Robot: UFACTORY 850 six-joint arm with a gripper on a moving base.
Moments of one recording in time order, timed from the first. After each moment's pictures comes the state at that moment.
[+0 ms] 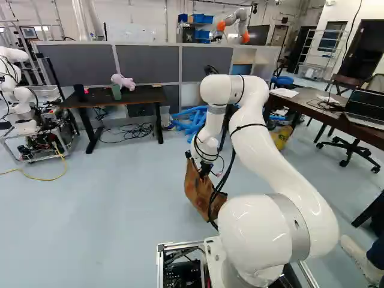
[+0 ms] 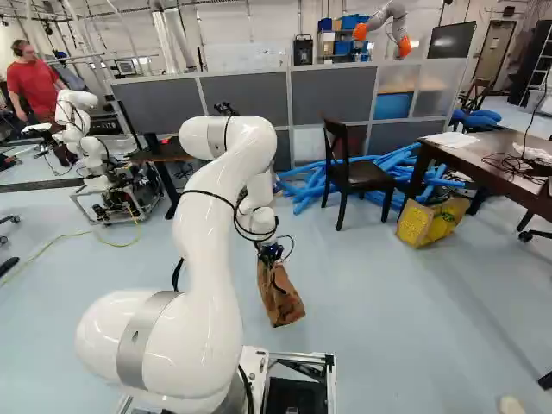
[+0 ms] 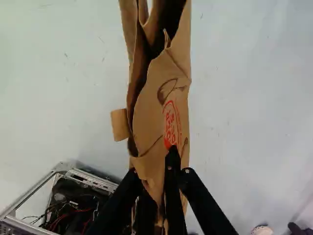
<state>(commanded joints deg) -1.7 -62.1 -64.9 -7.1 3.2 -22.3</state>
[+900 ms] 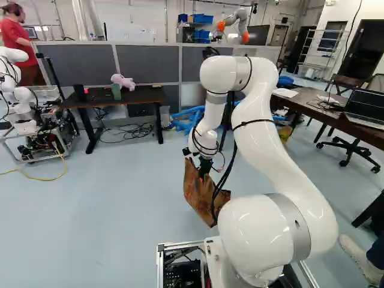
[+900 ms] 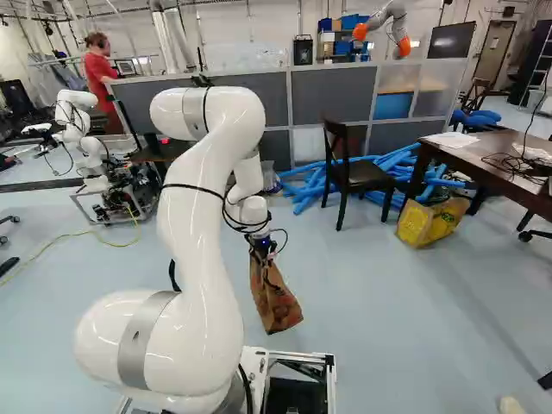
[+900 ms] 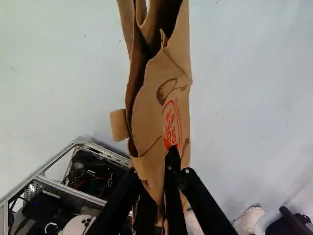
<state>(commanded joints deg) 0.9 -51.2 -56.1 -7.1 -3.7 -22.3</state>
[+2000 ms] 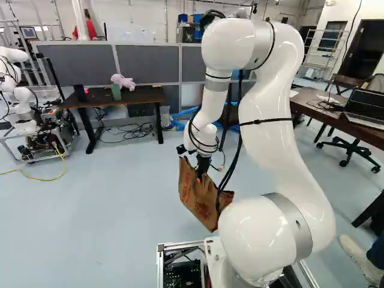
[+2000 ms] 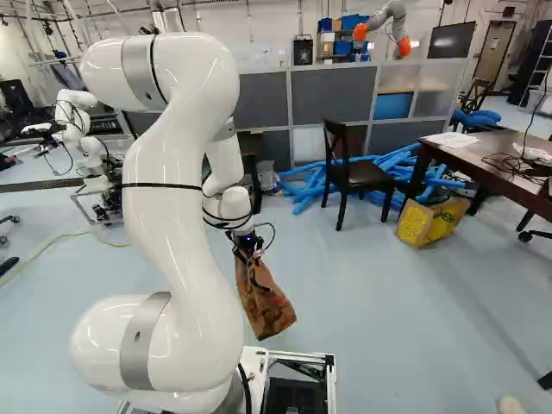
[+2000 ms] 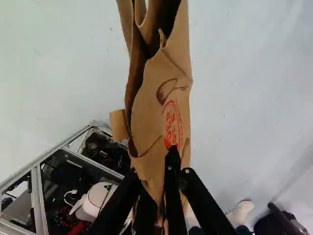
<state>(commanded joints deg) 5.6 -34.6 -41.1 -7.1 -3.8 -22.3</state>
